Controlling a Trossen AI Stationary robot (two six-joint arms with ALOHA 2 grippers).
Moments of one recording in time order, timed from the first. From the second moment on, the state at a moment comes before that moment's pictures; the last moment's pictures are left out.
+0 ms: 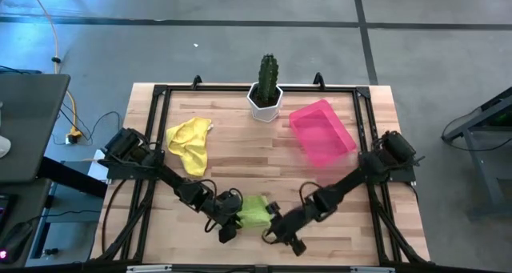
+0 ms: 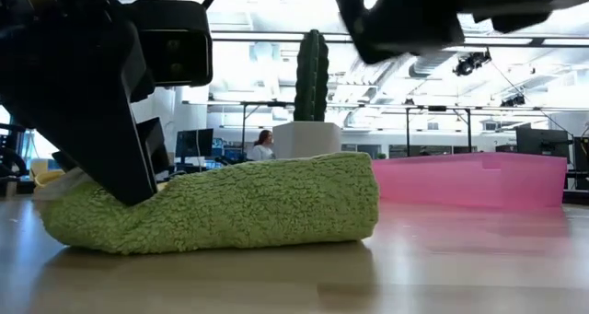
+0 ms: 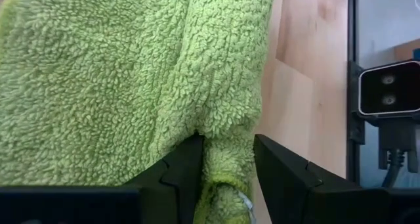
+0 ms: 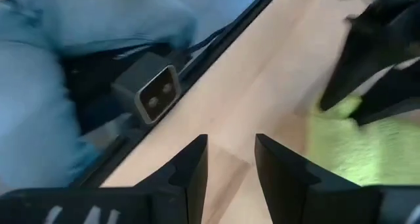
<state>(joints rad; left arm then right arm) -0.45 1.87 0.84 0.16 -0.05 -0.90 0.56 1.88 1.08 0.20 -0.03 -0.05</state>
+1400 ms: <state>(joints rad) -0.43 1.87 0.84 0.18 -0.06 -0.93 0.53 2.04 1.08 0.18 0.28 0.03</state>
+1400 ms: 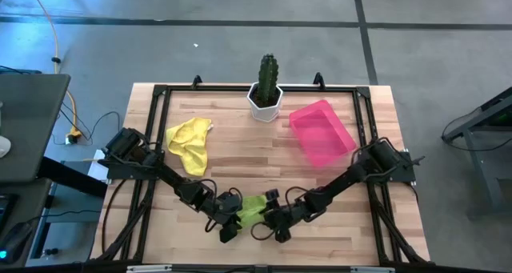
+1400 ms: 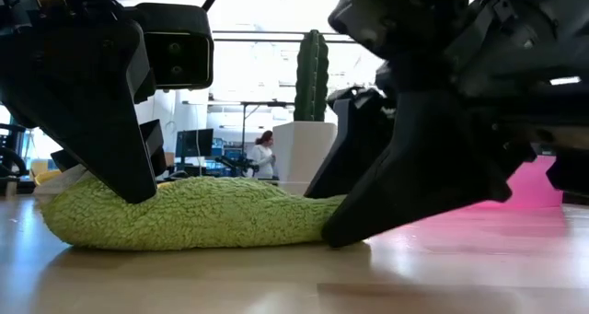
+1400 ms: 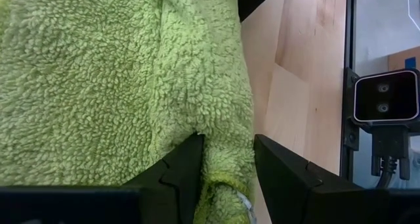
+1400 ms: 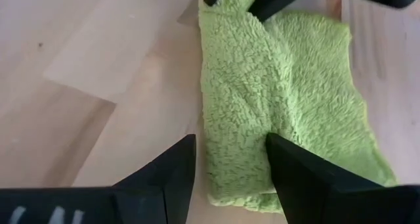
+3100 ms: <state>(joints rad) -0.63 1.75 0.84 0.15 -0.43 -0.11 0.34 2.06 1.08 0.26 -0.32 0.95</state>
